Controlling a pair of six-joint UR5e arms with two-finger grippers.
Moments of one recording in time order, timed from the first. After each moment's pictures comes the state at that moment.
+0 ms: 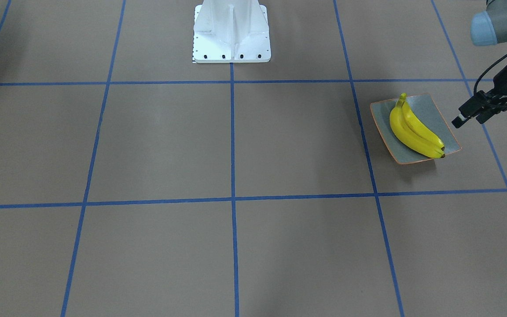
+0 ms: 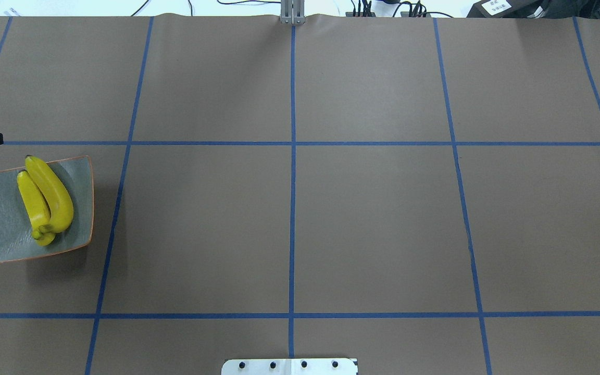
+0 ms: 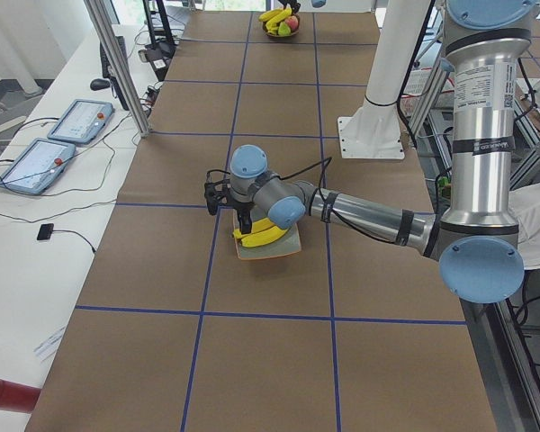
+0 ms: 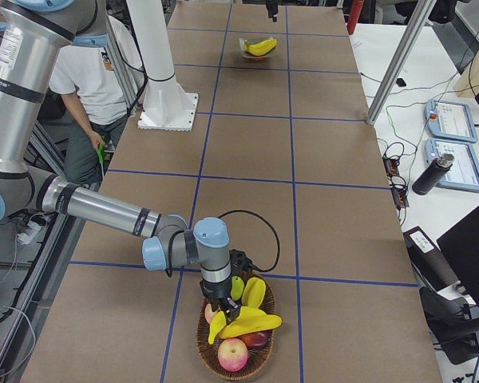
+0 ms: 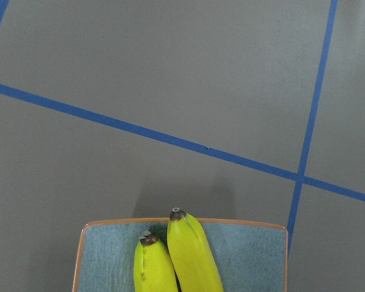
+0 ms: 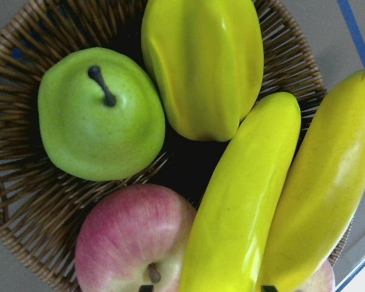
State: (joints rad) left arm -1.19 -1.51 -1.84 -2.09 -2.35 -1.03; right arm 1.38 -1.94 1.59 -1.07 1.90 -0.62
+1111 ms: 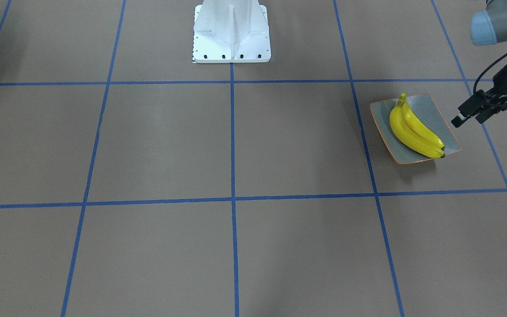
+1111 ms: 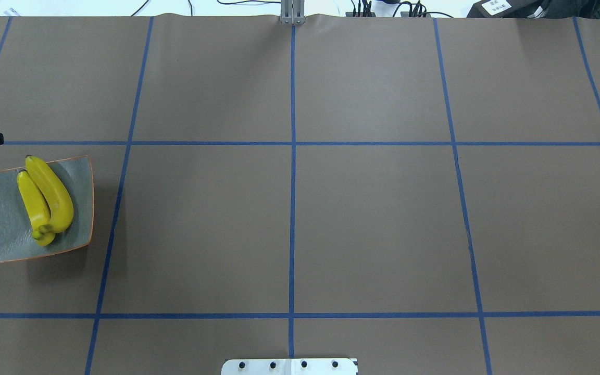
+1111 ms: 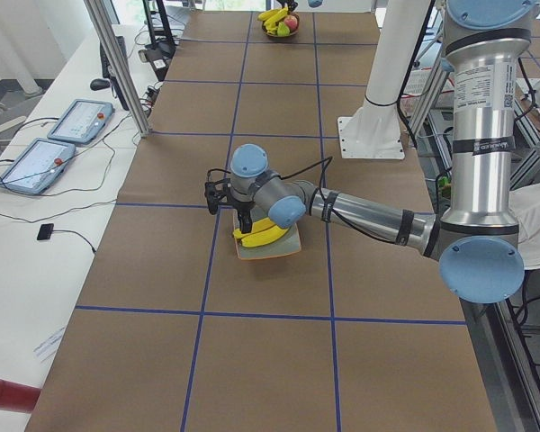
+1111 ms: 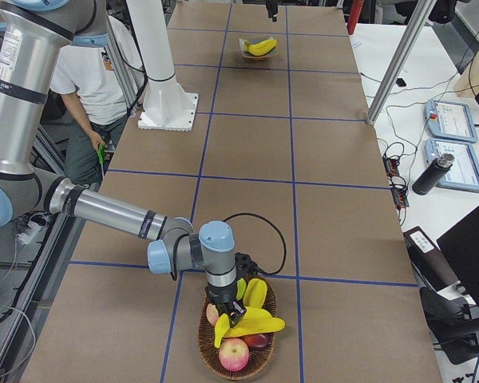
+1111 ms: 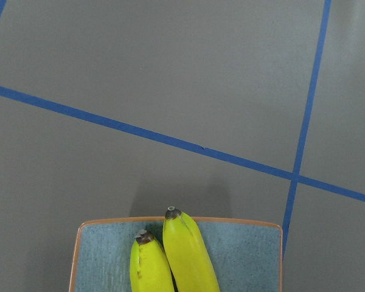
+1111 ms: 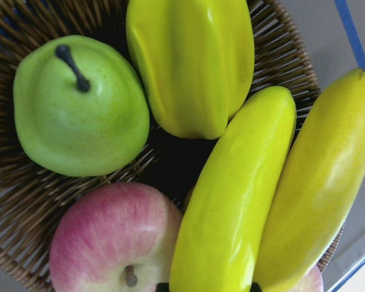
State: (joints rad) left arm -1.19 -1.51 -1.84 -2.09 -2.35 -1.03; right arm 1.43 -1.89 1.56 -1.09 1.91 -0.66
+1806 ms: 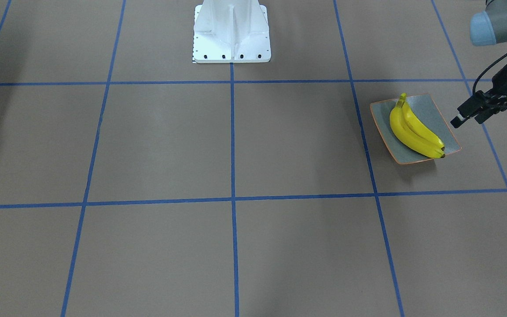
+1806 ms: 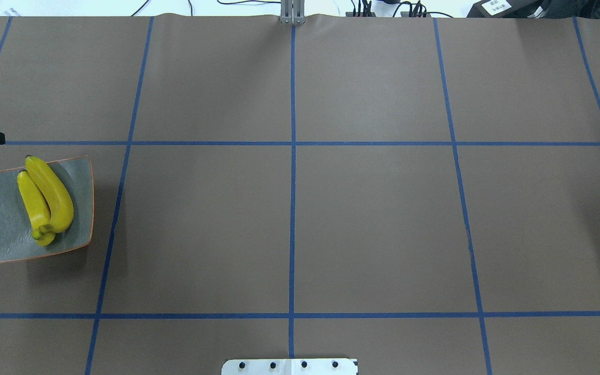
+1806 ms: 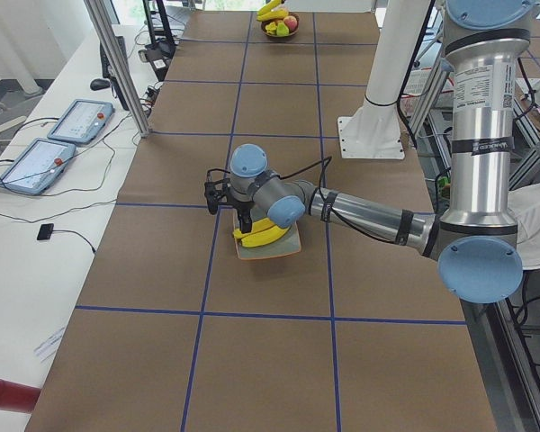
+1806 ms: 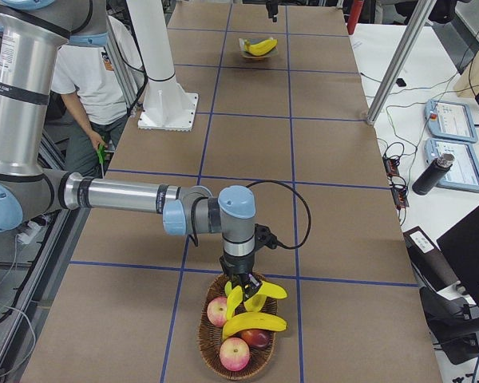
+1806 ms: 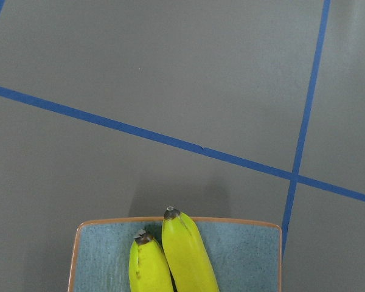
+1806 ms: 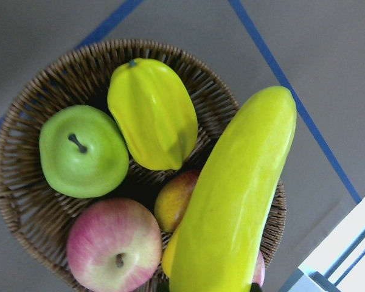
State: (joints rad) left arm -1.19 -1.52 -1.84 -2.09 -2.35 -1.06; right arm 1.51 -1.81 1.78 -1.45 2.01 -0.68
